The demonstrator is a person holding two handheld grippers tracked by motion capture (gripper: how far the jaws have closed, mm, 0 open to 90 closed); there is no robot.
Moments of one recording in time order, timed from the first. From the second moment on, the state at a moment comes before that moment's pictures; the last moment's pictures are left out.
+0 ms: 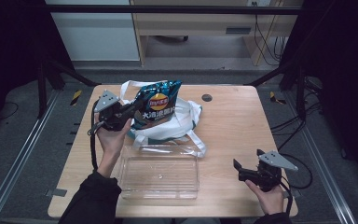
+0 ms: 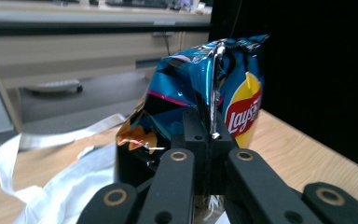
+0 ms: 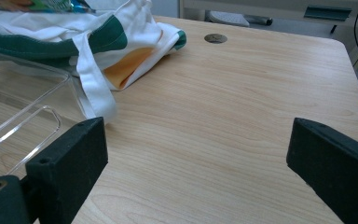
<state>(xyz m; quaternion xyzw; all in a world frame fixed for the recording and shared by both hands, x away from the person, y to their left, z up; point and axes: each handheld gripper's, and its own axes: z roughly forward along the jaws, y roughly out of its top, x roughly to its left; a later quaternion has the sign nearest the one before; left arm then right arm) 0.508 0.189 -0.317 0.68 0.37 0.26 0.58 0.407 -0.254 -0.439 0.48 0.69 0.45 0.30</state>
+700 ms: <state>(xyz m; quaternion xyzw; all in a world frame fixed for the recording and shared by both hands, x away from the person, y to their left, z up) 0.459 0.191 -0.276 0.68 0.31 0.27 0.61 0.406 -0.253 -0.439 0.48 0.69 0.45 0.30</state>
